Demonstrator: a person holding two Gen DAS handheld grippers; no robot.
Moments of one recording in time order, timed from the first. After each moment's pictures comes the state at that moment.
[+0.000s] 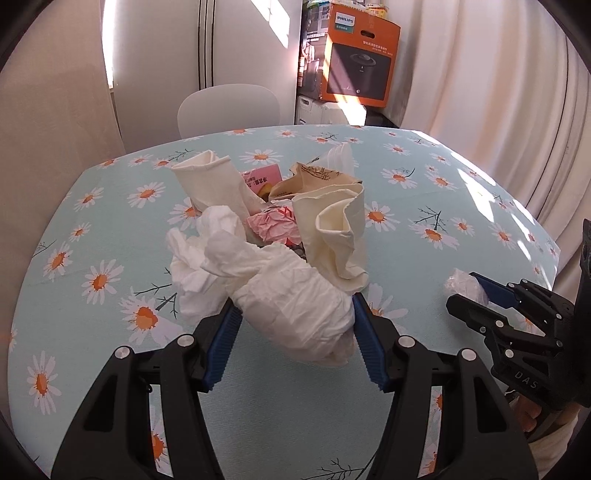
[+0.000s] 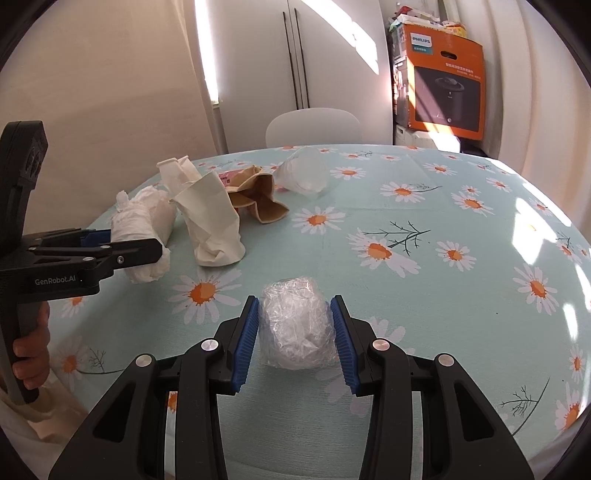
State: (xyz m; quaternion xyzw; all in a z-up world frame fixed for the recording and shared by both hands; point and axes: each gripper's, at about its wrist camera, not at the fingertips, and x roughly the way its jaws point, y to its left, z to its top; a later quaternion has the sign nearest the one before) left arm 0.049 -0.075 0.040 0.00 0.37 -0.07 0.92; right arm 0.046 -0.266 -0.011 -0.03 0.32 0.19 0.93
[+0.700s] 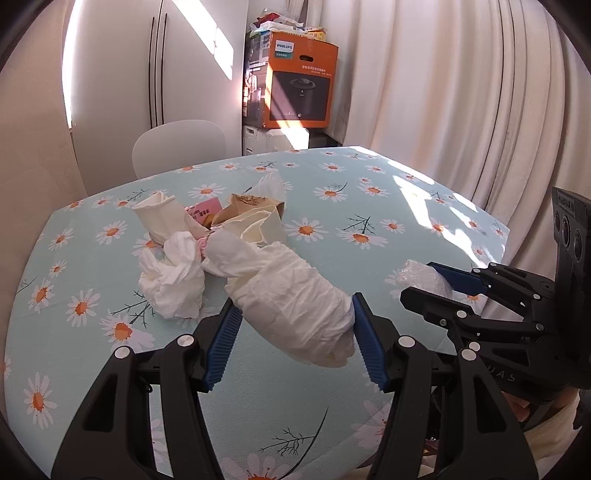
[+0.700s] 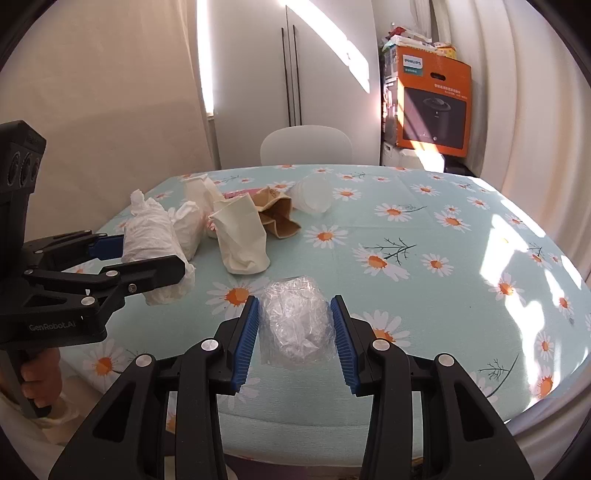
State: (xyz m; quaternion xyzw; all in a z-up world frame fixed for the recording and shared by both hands) left arm 0.006 -0.098 0.064 0.02 0.32 -0.18 0.93; right arm -0.005 -0.252 0.020 -0.04 0.29 0.16 0.94
